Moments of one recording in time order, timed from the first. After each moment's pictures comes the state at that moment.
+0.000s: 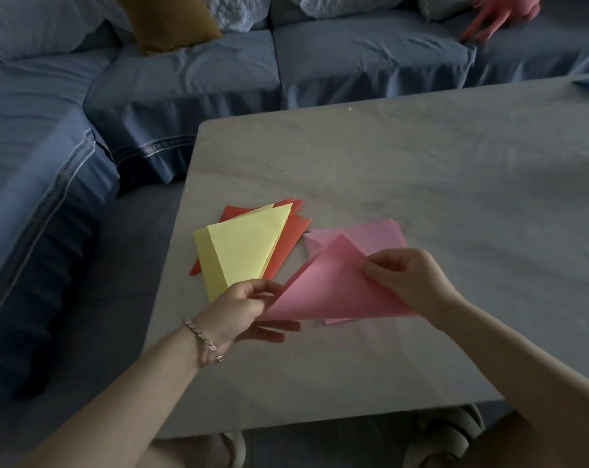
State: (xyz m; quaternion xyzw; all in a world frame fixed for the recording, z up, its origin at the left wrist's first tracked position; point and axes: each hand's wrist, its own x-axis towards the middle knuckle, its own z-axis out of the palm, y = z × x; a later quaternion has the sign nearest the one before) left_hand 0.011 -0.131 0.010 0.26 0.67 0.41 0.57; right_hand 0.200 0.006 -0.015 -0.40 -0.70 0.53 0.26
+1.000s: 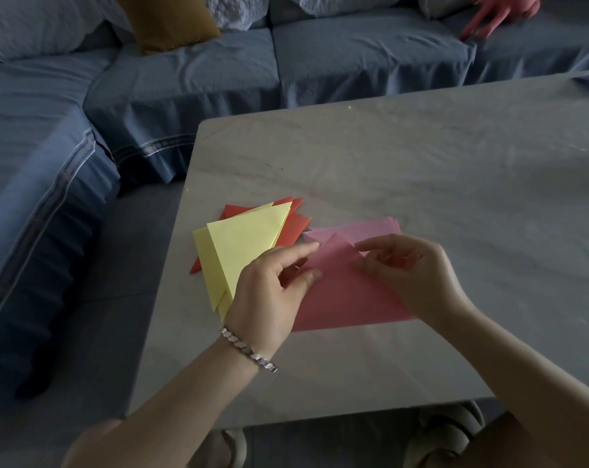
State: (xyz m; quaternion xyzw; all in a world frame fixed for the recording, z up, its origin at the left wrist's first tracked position) left_hand 0.053 -0.118 0.032 0.50 0.72 0.47 0.15; right_hand 0.198 -0.018 0.021 -0.34 -0.69 0.52 0.36
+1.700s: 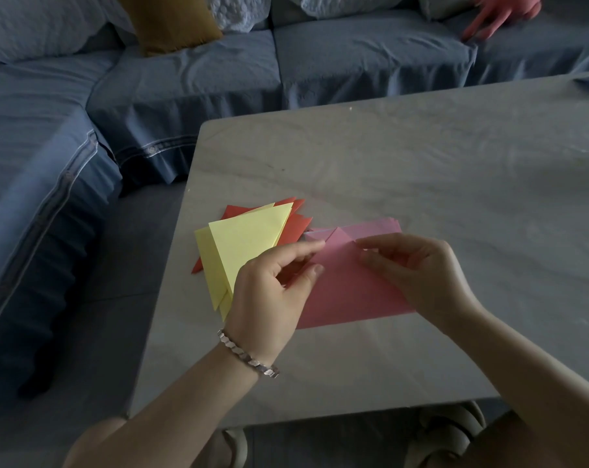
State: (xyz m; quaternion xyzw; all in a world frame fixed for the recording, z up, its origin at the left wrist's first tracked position) left_hand 0.059 -0.123 0.040 0.50 0.69 0.51 0.12; right_hand 0.201 -0.024 0.036 -0.34 -0.69 0.53 0.36
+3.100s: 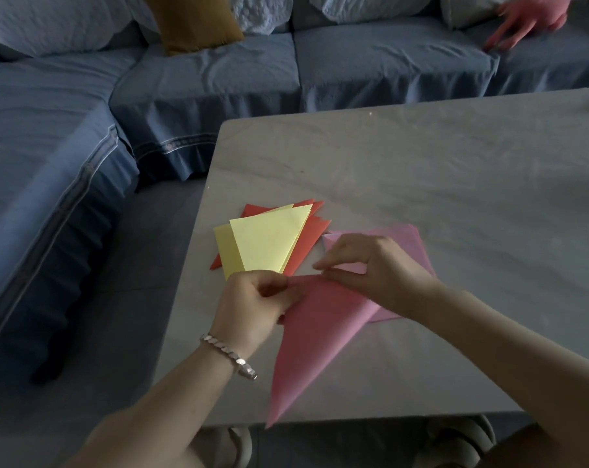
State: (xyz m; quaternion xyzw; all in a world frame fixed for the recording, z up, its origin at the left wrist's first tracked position) left_hand 0.022 -0.145 0.028 0.33 0.74 0.49 0.33; right_hand 0.152 -0.016 0.032 -0.18 -0.91 0.33 0.19
